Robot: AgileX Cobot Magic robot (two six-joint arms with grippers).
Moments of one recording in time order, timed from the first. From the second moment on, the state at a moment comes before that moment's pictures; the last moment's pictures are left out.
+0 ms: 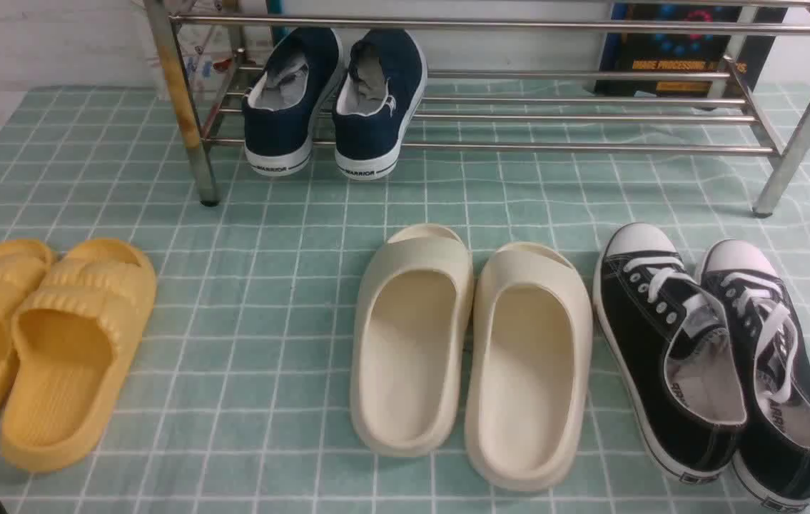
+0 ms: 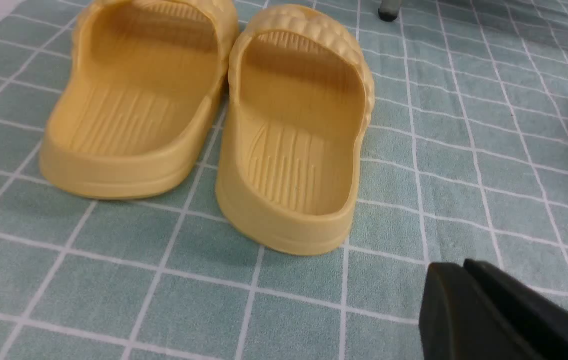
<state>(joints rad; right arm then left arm) -0.06 -0.01 0.02 -0.09 0.38 0.12 0.03 -0.01 0.03 0.01 0.38 -0.23</state>
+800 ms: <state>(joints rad) -0.06 -0.01 0.02 0.24 0.38 0.13 0.03 -0.01 0.03 0.01 0.38 -0.23</state>
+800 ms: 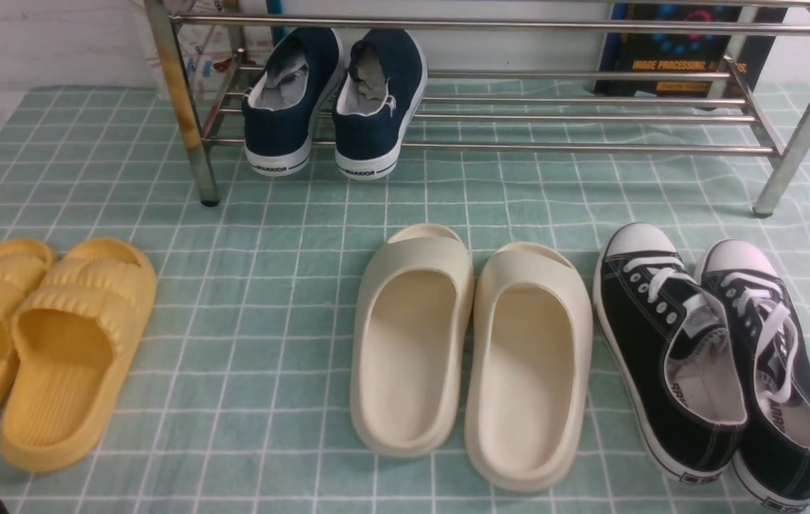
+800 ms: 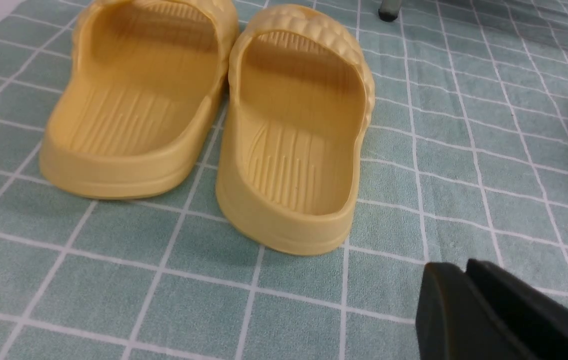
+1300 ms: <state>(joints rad) -0.06 -0.01 0.03 0.91 0.31 0.13 0.03 -0.01 0.03 0.01 0.38 -0.23</state>
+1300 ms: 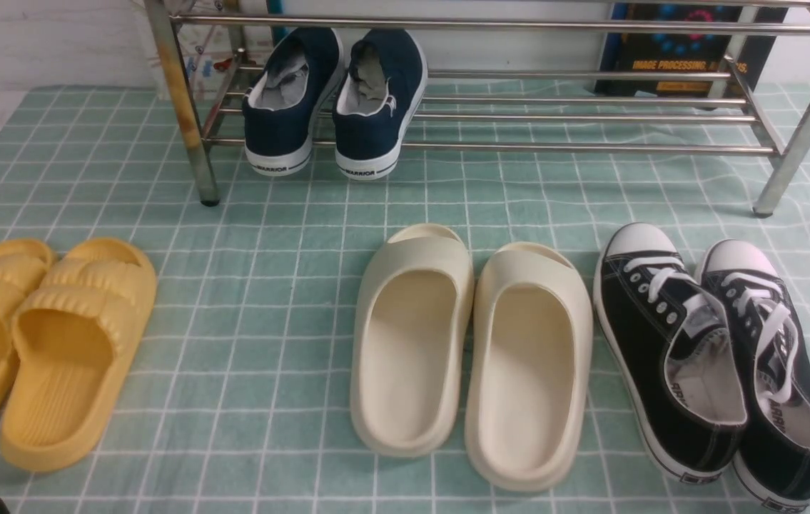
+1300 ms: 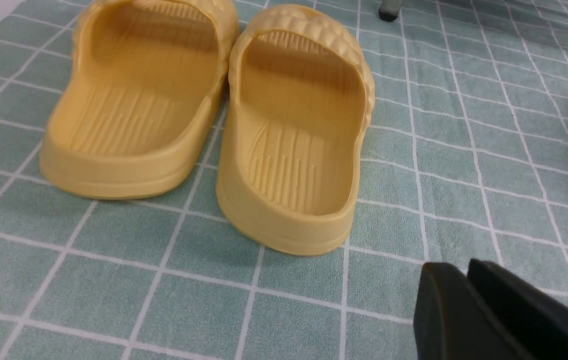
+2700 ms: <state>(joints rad) 0.52 1.49 -1.06 -0.08 1.00 0.07 0.03 -0.01 0.03 0.01 0.38 -0.23</state>
